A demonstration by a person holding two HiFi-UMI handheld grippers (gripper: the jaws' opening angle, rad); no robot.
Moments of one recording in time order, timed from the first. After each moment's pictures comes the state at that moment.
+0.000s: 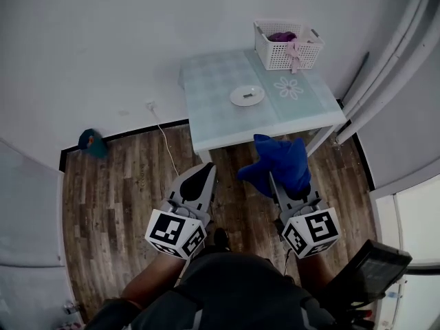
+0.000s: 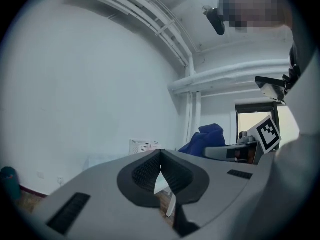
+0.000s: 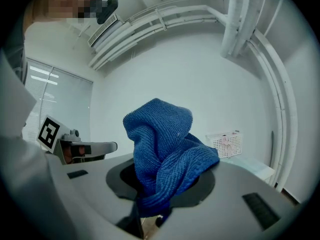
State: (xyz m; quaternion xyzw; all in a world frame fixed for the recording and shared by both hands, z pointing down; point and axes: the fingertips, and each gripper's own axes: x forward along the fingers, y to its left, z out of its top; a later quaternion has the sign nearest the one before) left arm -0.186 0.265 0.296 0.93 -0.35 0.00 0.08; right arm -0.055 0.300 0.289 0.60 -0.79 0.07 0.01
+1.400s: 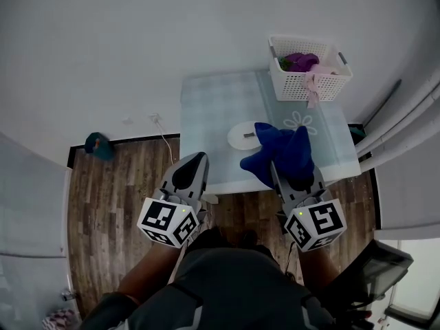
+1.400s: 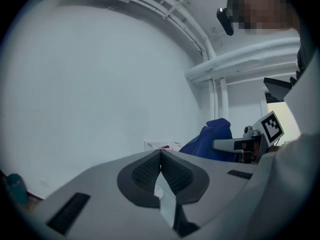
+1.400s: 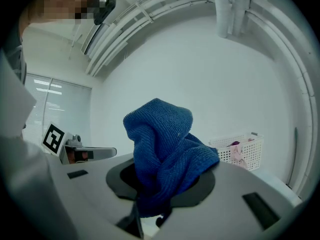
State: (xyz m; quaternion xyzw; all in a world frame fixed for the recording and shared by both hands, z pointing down) left arm -0.089 0.035 0.302 0.90 -0.42 0.03 0.08; right arm 0.068 0.061 0.284 0.55 -0.83 0.09 -0.02
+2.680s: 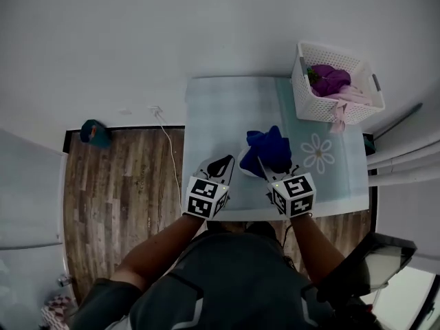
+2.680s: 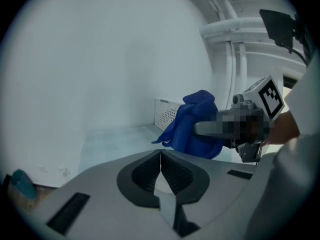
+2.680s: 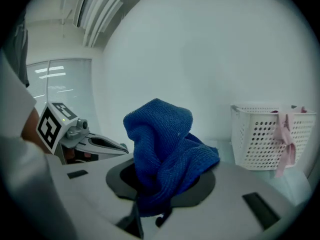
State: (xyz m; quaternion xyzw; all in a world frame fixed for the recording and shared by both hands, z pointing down) left arm -0.059 -0.128 0.487 0.88 -0.40 0.19 0.17; right arm 0.027 -0.137 0.450 0.47 -0.86 0.15 0.15
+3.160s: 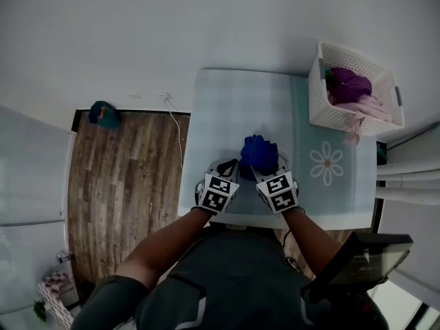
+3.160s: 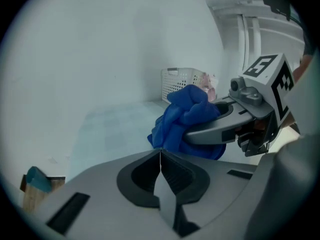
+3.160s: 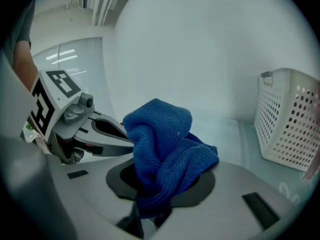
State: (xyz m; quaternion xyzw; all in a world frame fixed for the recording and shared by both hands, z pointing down) left arm -0.054 -0.143 0.592 0.83 -0.42 0.30 0.20; right arm -0.003 -0.157 0.562 0.37 -0.87 0.16 0.26
